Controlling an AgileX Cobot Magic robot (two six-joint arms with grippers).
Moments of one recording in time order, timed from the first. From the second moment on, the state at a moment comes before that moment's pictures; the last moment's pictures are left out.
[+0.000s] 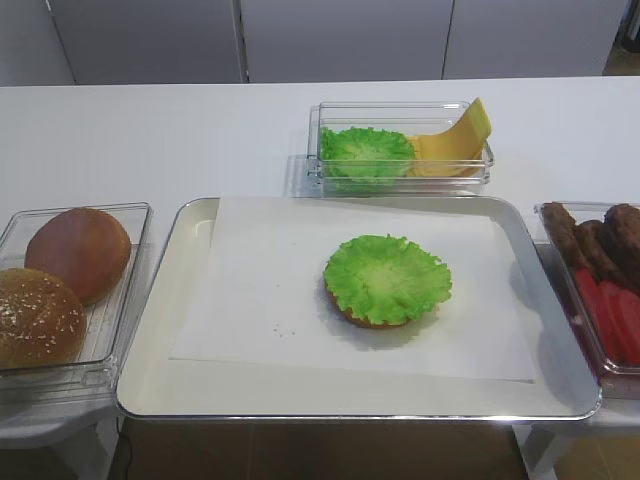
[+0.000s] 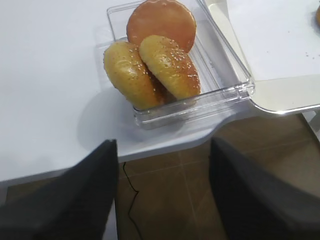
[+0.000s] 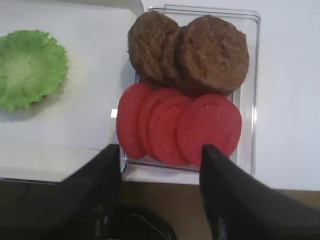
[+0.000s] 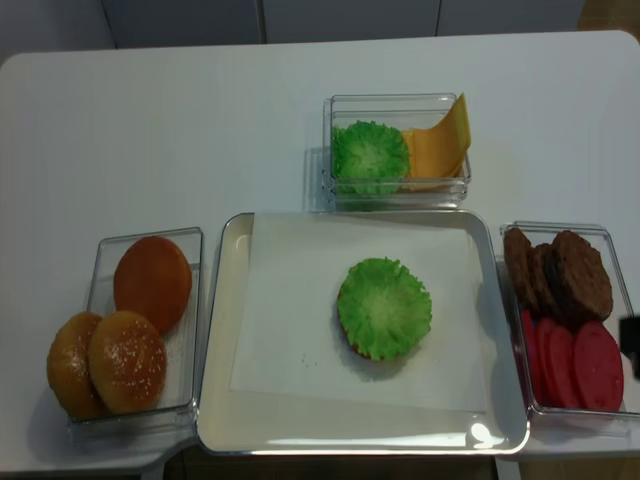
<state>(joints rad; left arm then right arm) 0.00 -0.02 -0.49 -0.08 1.19 0.08 0.11 0.68 -0.77 0.11 1.07 0.02</state>
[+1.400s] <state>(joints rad) 0.00 -0.02 -0.49 -0.08 1.19 0.08 0.11 -0.02 -0.51 0.04 1.19 0.01</state>
